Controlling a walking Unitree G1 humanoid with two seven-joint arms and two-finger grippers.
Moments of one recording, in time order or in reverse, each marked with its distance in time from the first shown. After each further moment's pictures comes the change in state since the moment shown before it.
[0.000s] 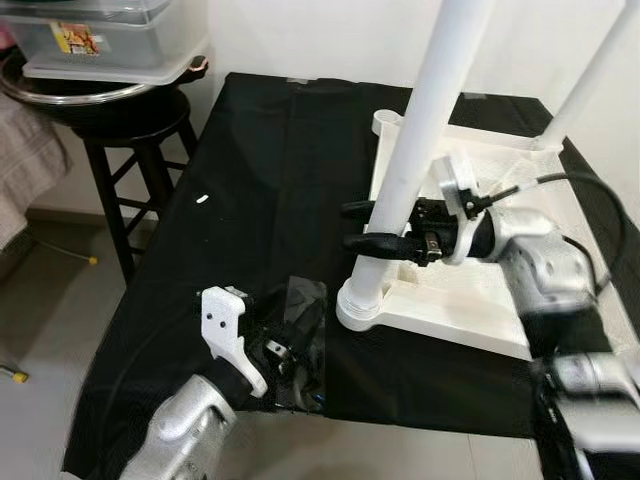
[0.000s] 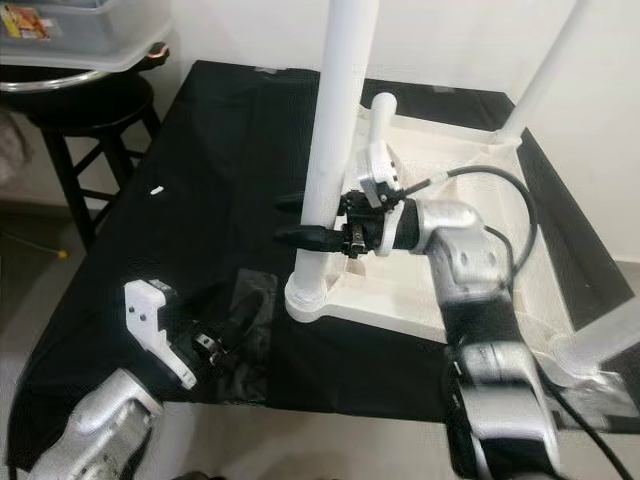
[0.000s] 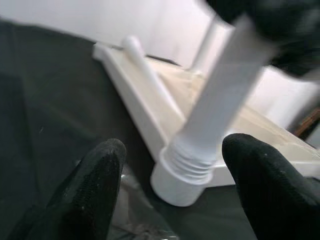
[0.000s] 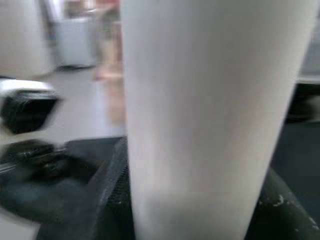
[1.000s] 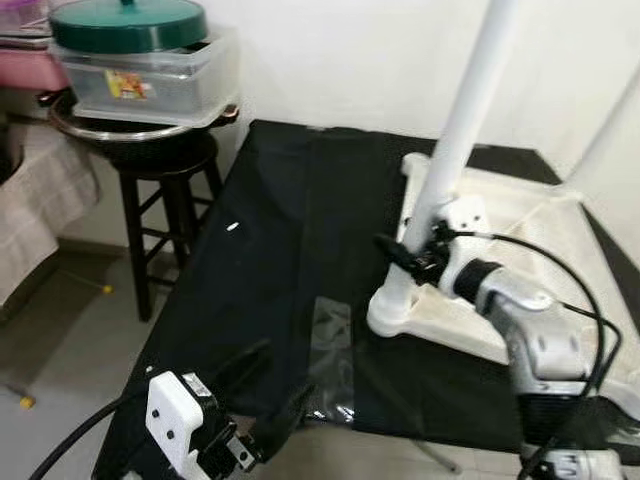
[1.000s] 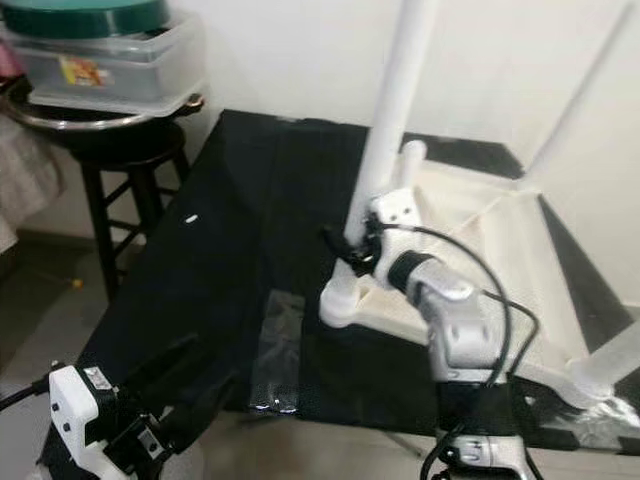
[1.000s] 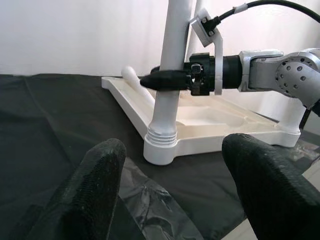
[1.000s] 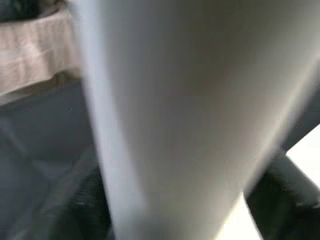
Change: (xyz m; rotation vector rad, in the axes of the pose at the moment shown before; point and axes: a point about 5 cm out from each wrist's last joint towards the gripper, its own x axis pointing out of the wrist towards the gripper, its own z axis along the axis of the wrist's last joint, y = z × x) left arm -0.061 -0.031 0.018 0.134 -0.013 -0.074; right arm -0.034 -0.020 -0.030 0.084 0.275 -0.561
